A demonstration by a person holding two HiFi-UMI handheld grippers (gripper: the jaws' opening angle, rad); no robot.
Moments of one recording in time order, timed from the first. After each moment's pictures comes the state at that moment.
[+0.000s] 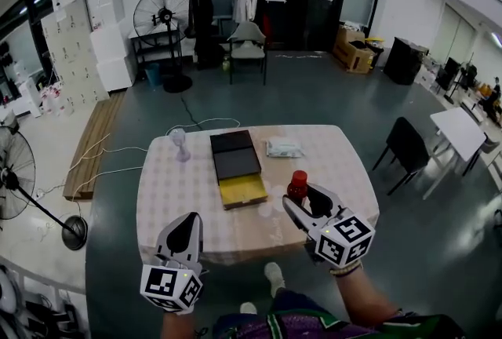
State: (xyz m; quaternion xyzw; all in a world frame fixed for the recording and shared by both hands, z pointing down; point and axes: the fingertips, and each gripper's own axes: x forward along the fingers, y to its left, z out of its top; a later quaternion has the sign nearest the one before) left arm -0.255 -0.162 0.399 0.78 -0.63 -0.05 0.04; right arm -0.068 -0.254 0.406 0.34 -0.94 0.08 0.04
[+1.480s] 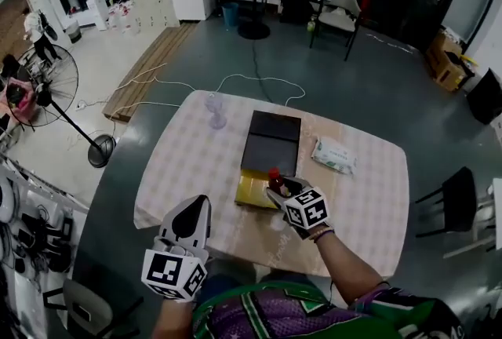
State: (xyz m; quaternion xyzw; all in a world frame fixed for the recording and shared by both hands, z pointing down) left arm -0.261 -0.319 0.460 0.64 -0.76 -0.01 0.10; right arm -0.186 -0.483 0.676 0.10 -0.94 0.13 0.29
